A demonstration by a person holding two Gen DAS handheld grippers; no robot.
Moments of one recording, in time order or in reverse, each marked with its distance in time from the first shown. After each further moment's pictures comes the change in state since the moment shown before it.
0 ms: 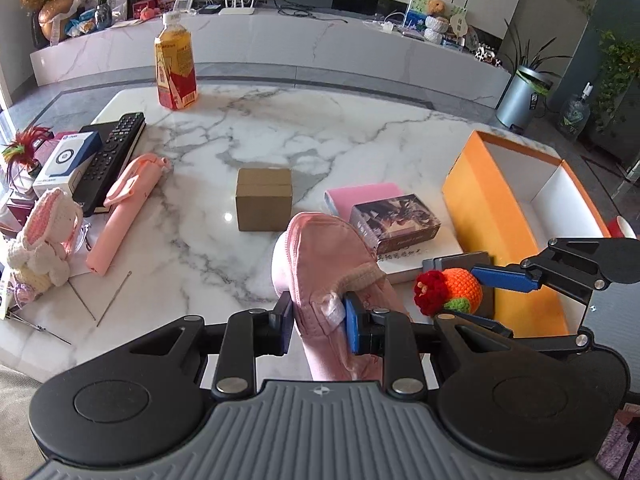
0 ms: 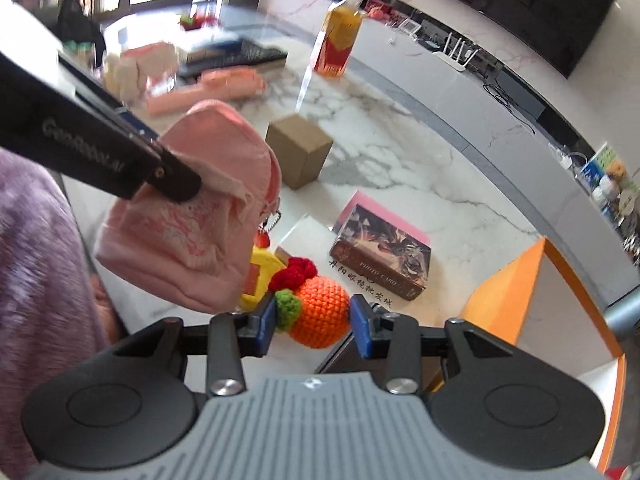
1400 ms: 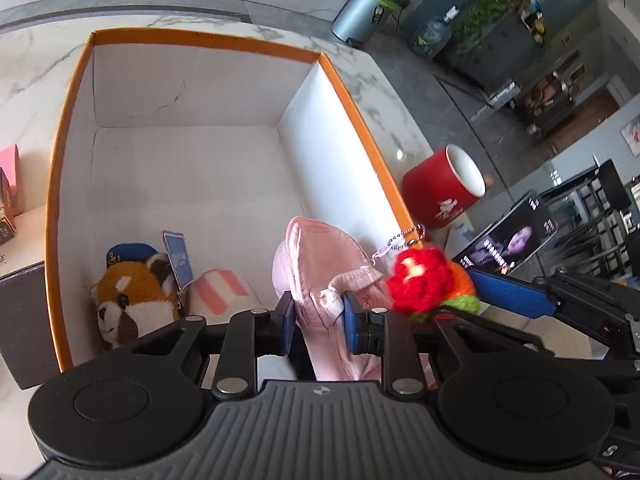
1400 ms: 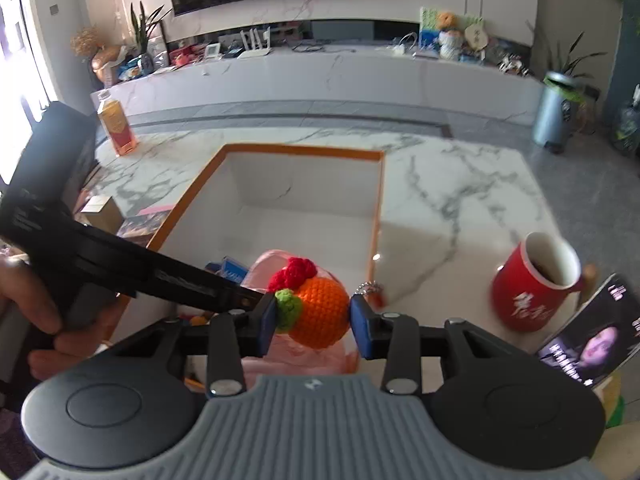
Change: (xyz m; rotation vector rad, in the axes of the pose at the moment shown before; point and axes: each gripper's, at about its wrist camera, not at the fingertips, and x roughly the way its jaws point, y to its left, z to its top) left arm 0.130 -0.251 0.016 0.111 0.277 -0.477; right arm -0.119 -0.200 -0.160 0.601 -0.021 -0.105
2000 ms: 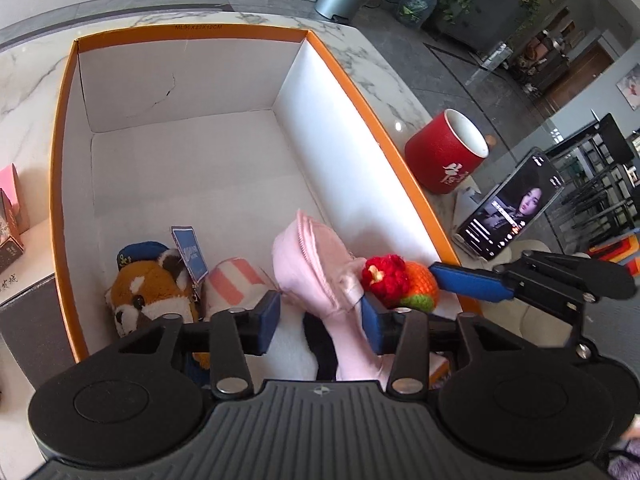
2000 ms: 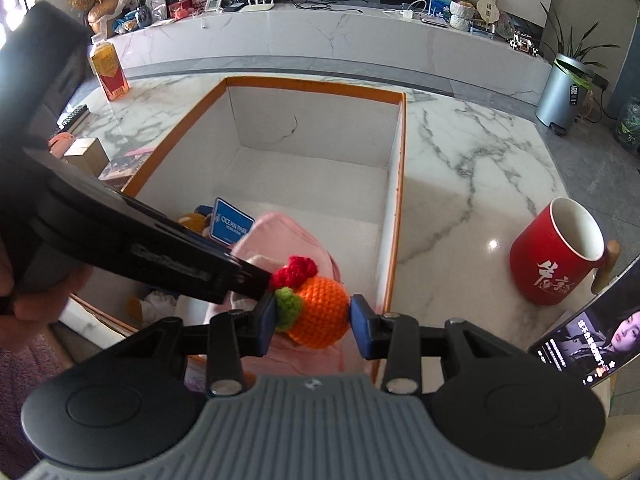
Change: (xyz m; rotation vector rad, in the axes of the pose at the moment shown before) left arm -0.004 0.000 -0.002 0.113 0.068 0.015; right arm 0.035 0.011 -0.019 -0.052 0.107 -0.075
